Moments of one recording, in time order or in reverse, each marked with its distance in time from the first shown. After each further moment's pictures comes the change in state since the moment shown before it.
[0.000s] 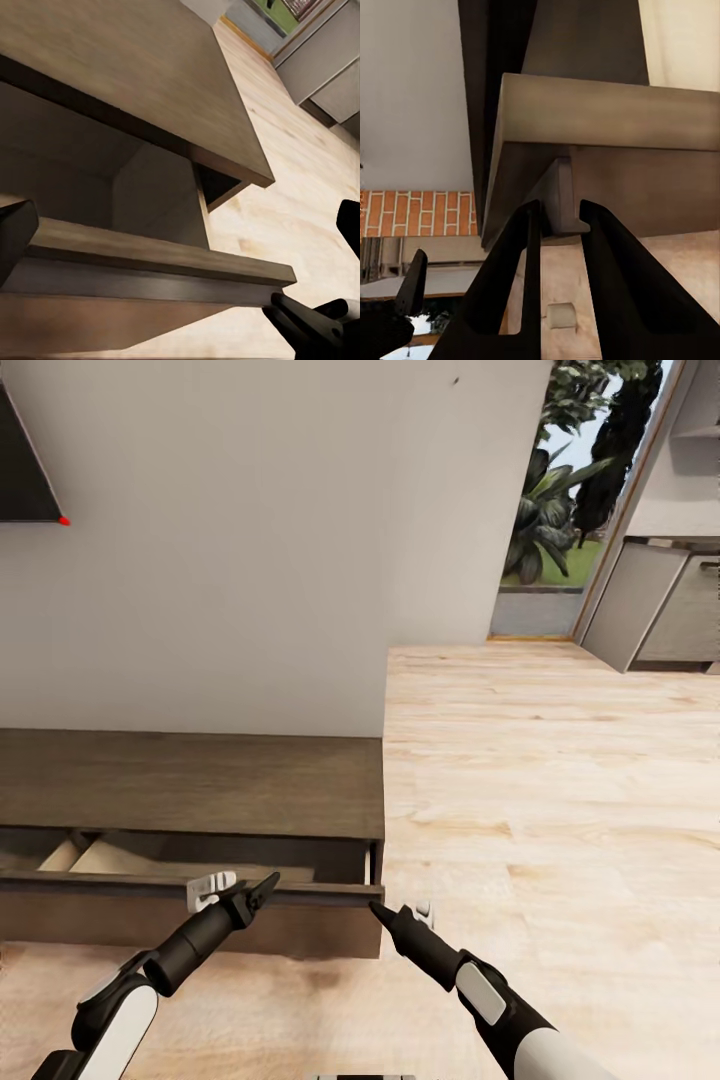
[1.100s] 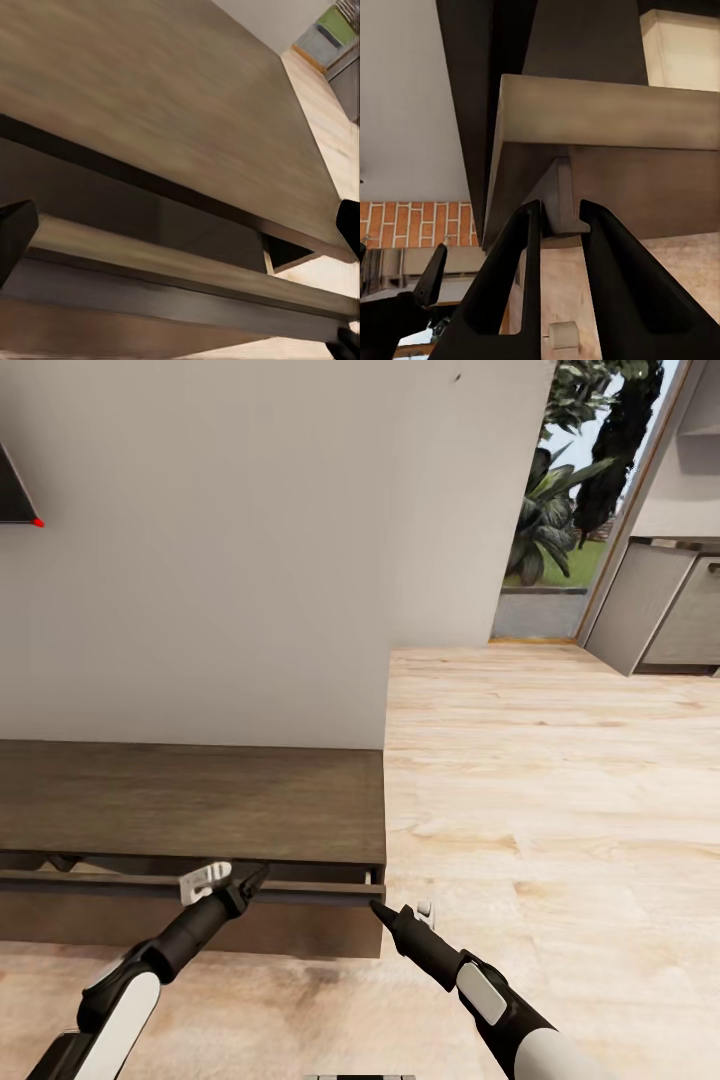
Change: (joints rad) left arm -0.041 -0.003 0.012 0.043 0.002 -0.006 0.124; right arm 0.000 0.000 -0.005 0.002 -0.006 0.000 0.000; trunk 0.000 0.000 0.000
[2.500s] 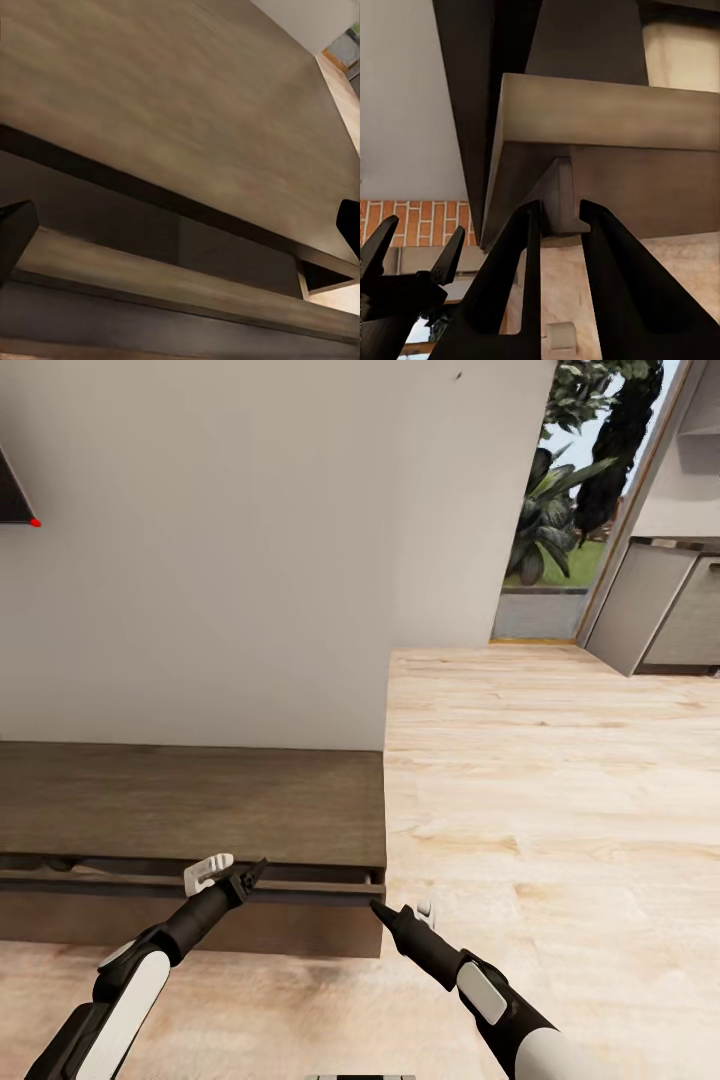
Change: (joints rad) left arm -0.087 -0.002 0.002 0.136 0.000 -0.009 0.001; right arm 0.000 -0.002 0.003 -0.004 0.005 -0.001 -0.001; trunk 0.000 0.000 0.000
